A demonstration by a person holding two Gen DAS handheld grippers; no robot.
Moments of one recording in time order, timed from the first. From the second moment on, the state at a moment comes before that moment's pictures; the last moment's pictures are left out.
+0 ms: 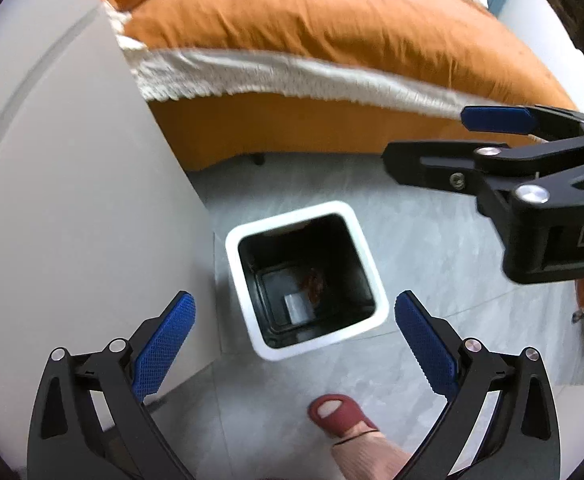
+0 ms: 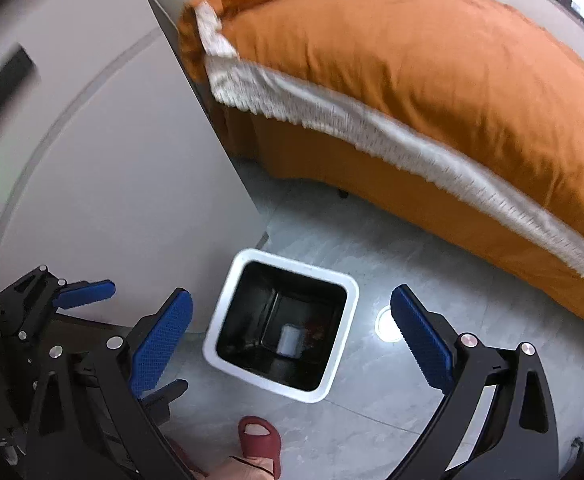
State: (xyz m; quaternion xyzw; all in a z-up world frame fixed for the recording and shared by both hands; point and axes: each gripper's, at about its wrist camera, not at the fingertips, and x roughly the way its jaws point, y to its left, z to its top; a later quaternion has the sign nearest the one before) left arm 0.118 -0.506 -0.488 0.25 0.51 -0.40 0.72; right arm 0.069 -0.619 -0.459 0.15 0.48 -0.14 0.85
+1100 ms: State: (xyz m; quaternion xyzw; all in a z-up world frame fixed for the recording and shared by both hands) left arm 0.078 -0.161 -0.145 0.08 0.35 -0.06 0.93; right arm 0.098 -0.325 -0.160 0.04 0.32 0.21 0.92
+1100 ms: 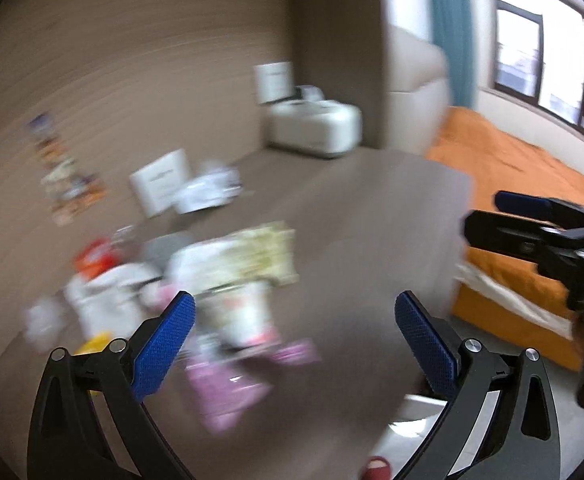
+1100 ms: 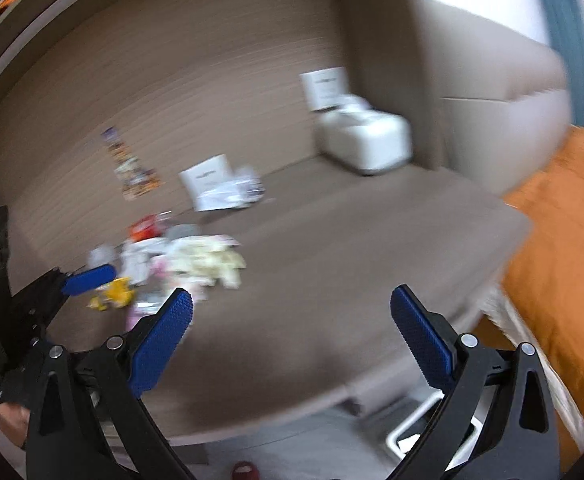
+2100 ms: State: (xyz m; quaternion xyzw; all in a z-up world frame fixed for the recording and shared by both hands) left arm 0.125 0.031 -0.226 0.07 0.44 -0.16 0.88; right arm 0.085 -0.115 -0.250 -0.07 0.41 0.23 0.88
